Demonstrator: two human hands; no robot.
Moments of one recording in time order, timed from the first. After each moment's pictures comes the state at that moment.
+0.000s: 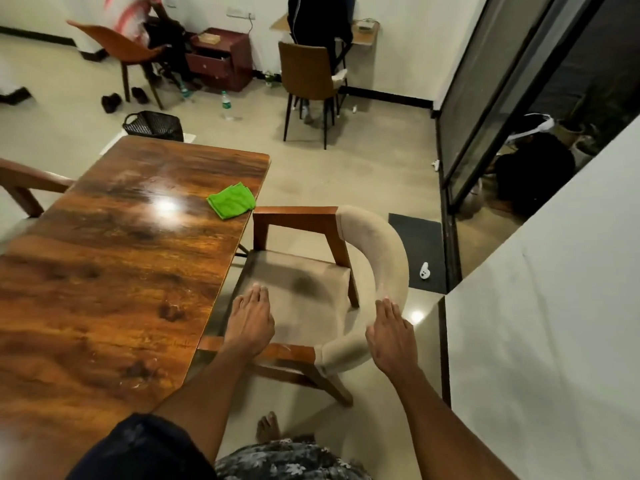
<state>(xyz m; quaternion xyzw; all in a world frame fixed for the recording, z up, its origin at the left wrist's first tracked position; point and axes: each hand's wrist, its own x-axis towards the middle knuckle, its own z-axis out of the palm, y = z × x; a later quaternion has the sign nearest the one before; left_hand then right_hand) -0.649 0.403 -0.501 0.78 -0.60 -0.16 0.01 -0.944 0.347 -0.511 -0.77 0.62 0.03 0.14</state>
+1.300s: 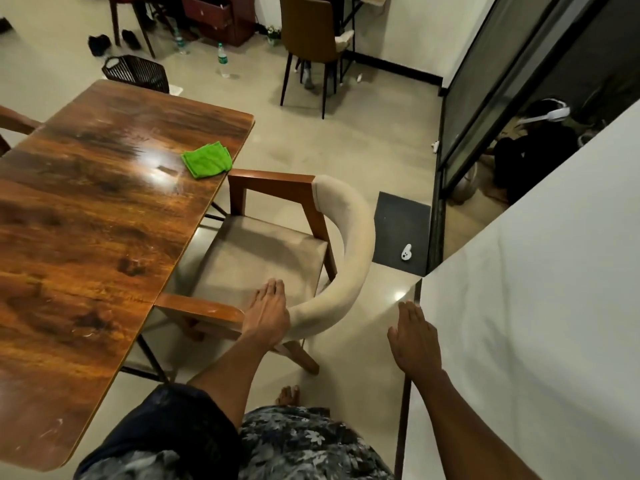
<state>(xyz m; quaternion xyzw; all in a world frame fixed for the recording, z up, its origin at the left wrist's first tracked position) -0.797 0.396 -0.528 0.79 -0.58 -0.22 -0.01 -1.104 0.337 -0.520 -0.76 0.63 0.08 0.13</state>
